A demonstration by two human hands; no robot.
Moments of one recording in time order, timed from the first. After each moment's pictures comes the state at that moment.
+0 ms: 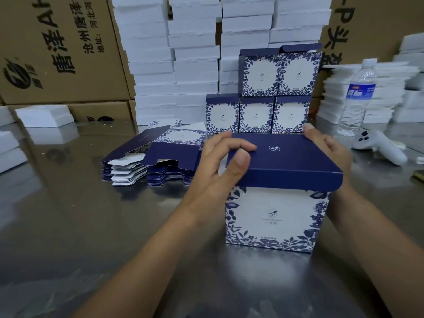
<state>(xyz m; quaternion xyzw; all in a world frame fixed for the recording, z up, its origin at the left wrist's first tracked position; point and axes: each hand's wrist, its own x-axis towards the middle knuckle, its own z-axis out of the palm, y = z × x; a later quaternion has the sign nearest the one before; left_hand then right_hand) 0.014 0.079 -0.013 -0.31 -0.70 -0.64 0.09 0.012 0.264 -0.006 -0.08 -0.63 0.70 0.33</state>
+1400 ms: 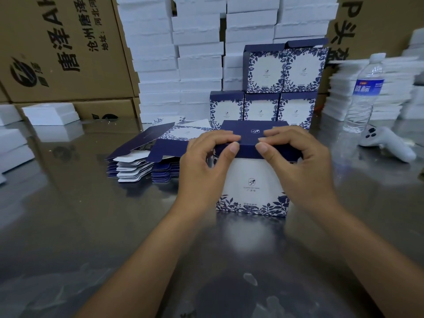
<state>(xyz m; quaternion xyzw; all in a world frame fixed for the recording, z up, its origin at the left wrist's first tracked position) -0.007 0.073 -0.021 -0.27 -0.71 -0.60 0.26 0.017 0.225 -0.021 0.17 -0.74 0.45 0.47</state>
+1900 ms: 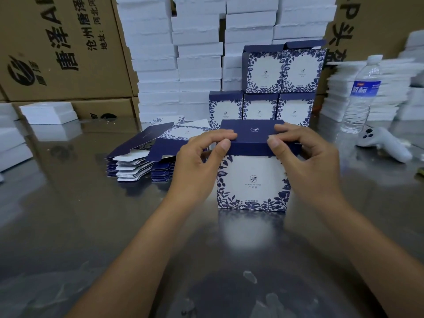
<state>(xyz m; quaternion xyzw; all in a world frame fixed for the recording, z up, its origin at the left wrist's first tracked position) -0.015 0.062 -0.017 -0.28 -0.70 -0.63 0.19 0.011 0.238 -0.025 0.14 -0.73 0.49 0.45</state>
